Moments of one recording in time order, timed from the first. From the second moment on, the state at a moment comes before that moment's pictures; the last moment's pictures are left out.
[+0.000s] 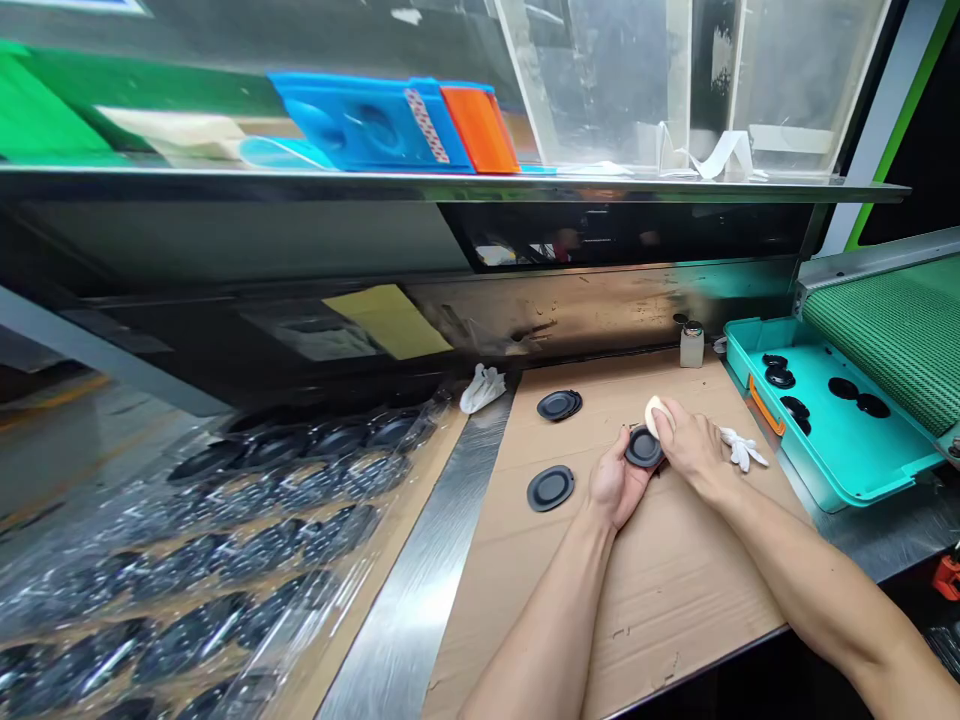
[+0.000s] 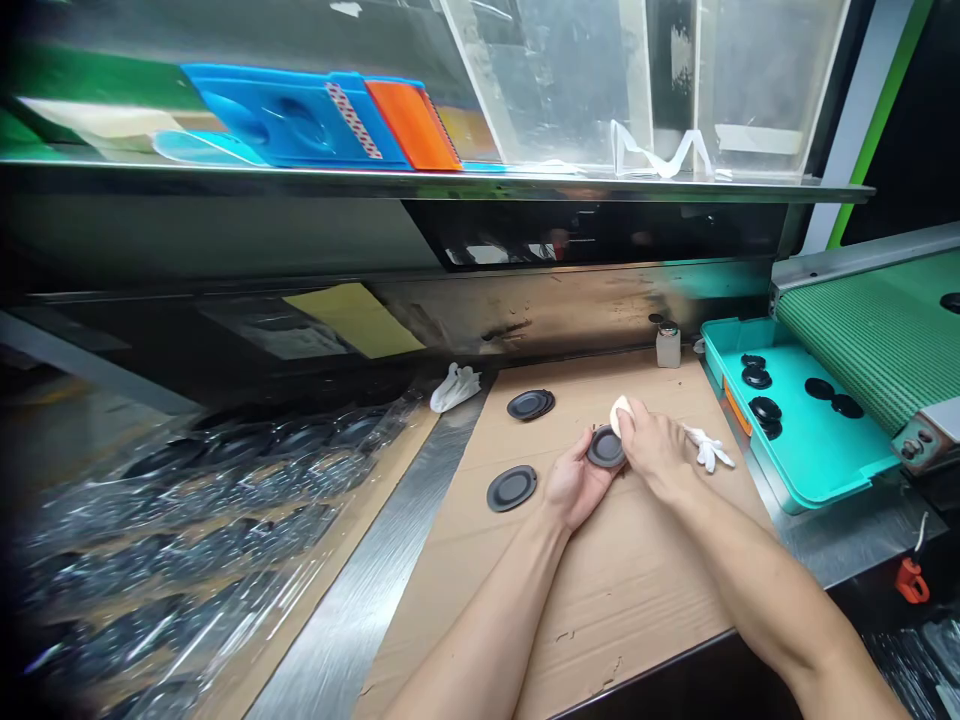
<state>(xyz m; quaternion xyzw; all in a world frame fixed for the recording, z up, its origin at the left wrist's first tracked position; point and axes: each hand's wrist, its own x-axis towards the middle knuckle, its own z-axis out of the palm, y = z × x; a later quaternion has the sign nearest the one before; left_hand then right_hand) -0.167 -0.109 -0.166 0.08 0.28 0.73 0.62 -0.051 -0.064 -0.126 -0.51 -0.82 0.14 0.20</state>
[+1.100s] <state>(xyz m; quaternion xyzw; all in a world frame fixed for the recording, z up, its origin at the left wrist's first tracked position) -0.163 -0.113 -0.162 0.09 0.27 0.70 0.65 -0.064 -0.083 -0.129 -0.53 -0.84 0.11 0.10</state>
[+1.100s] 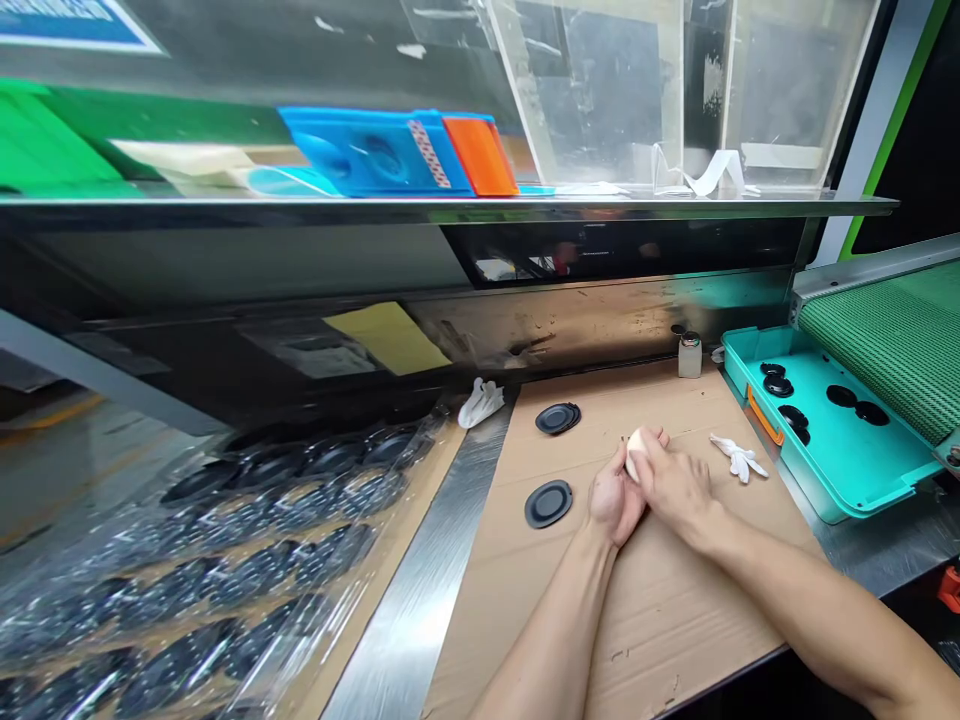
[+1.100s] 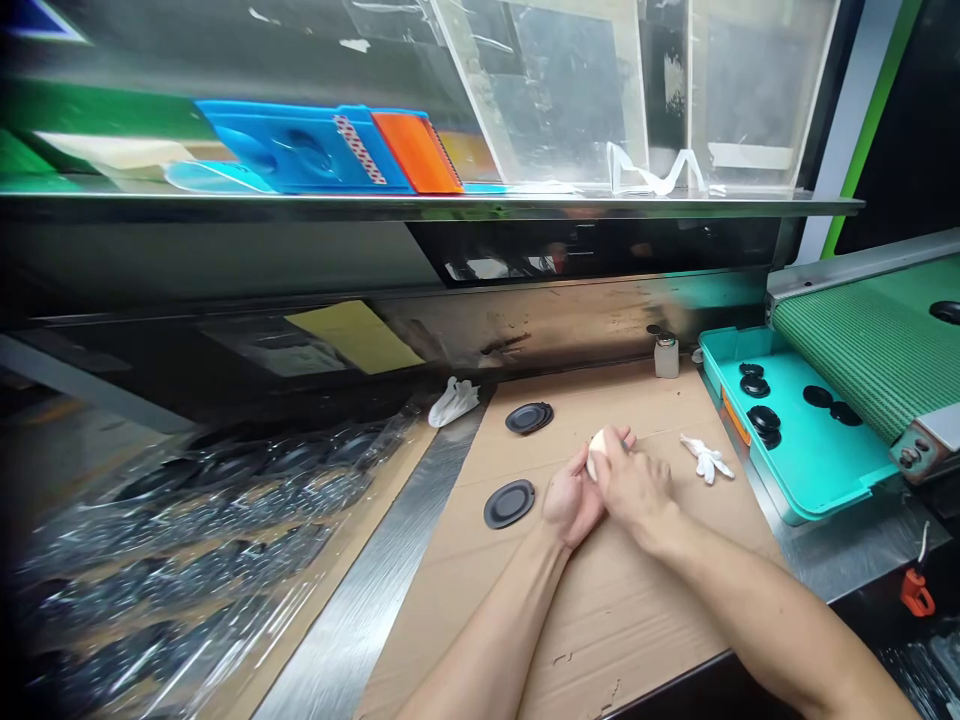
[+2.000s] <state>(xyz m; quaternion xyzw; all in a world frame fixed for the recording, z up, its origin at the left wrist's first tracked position) -0.194 -0.118 -0.141 0.01 0.20 0.74 0.64 -0.034 -0.043 -0.134 -0.53 -0.83 0.13 0.08</state>
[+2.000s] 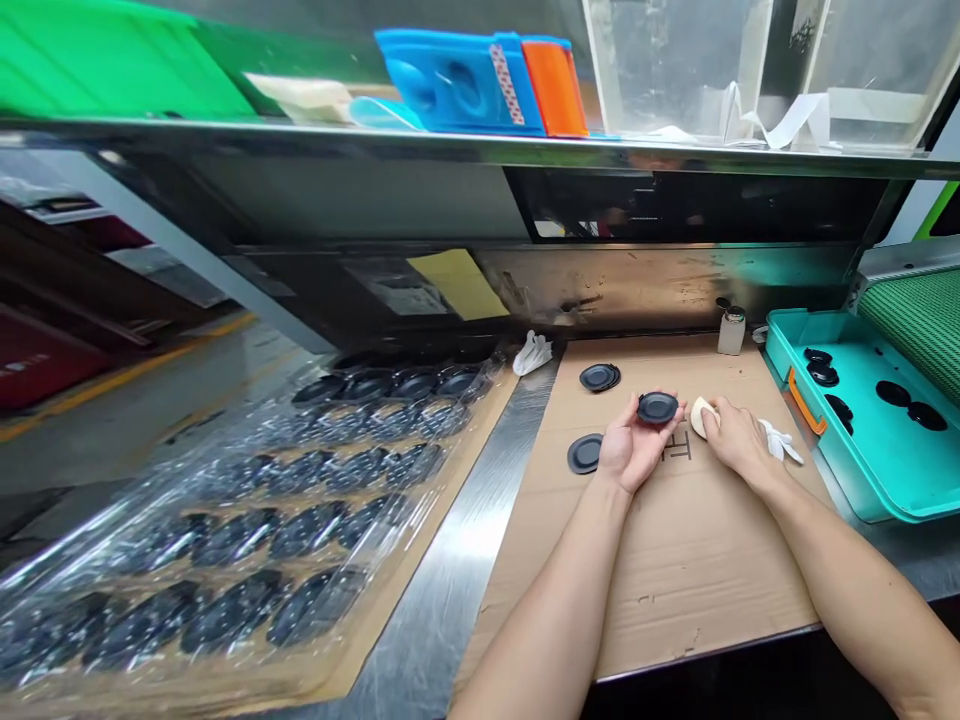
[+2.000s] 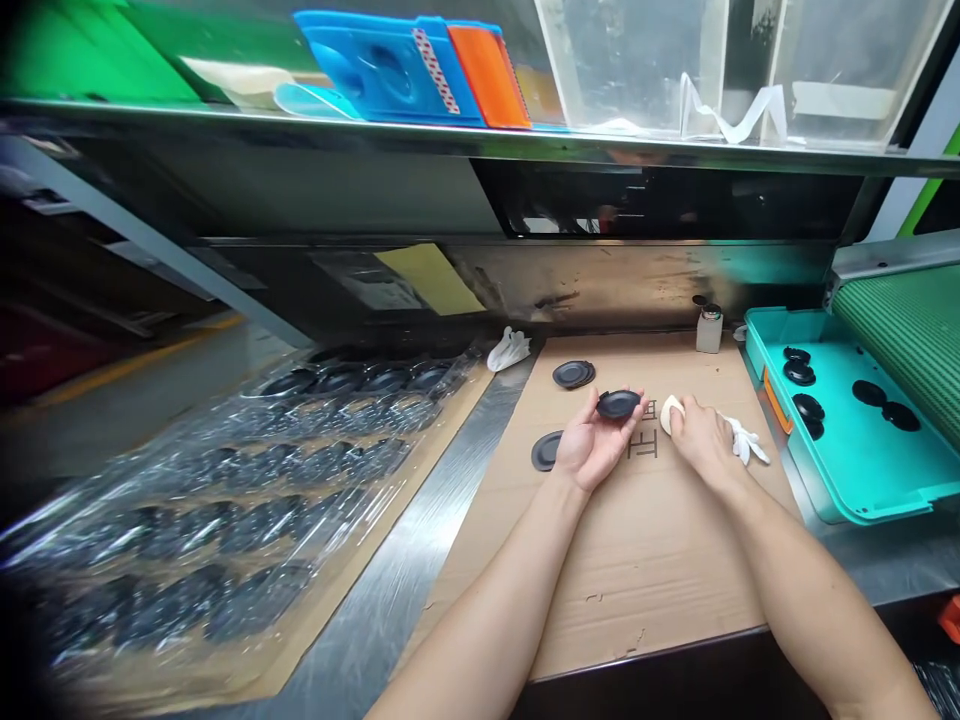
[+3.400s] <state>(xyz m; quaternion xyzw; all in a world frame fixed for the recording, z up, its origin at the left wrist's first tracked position) -0.145 -0.140 -0.134 0.29 0.43 0.78 0.35 -0.030 -0.045 -0.130 -0.49 -0.86 0.12 0.05</state>
